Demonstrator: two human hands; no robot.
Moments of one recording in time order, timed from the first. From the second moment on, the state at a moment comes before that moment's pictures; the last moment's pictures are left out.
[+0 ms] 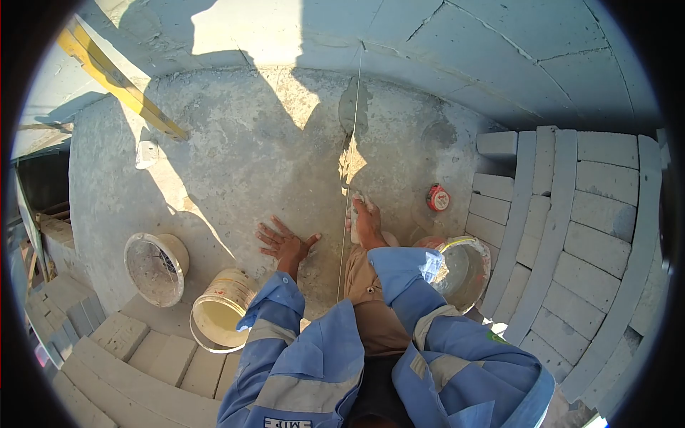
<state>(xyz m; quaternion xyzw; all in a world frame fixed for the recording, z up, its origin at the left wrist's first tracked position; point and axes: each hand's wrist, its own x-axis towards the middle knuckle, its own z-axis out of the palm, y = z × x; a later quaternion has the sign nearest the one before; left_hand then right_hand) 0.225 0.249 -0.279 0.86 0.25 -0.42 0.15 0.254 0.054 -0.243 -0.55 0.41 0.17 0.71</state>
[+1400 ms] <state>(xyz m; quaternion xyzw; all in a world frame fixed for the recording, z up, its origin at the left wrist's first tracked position) 0.219 0.248 -0.282 0.87 0.26 -0.40 0.15 0.233 0.079 -0.226 -0.58 0.39 0.16 0.70</state>
